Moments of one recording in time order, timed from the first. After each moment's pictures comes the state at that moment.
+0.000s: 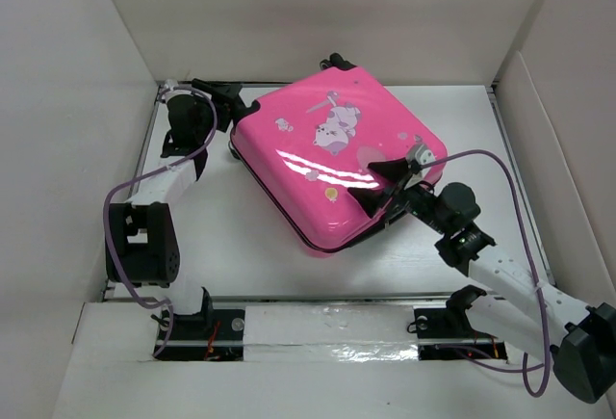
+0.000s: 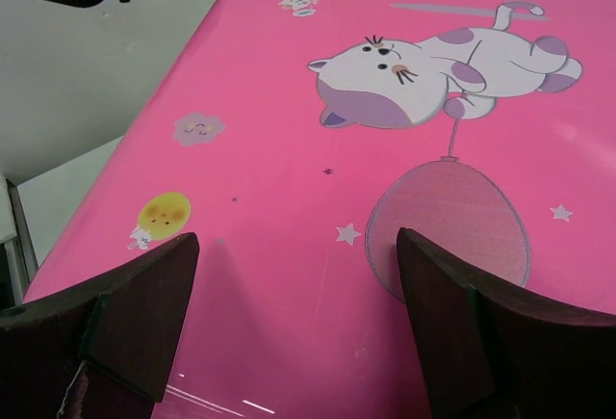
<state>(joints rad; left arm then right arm) -0.04 1.58 1.07 0.35 0.19 -1.24 0.57 0.90 0.49 0.52 -0.34 0.16</state>
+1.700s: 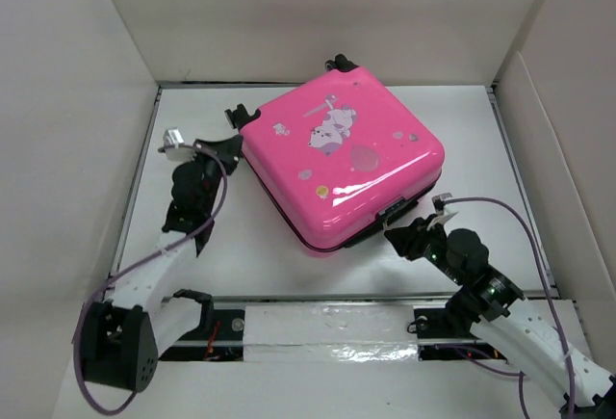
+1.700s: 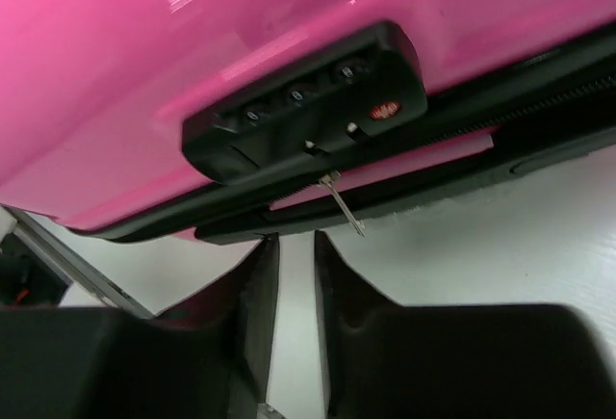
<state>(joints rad) -0.15 1.08 0.62 0.48 -0.05 -1.07 0.65 0.28 0.25 -0.20 0.02 0.53</state>
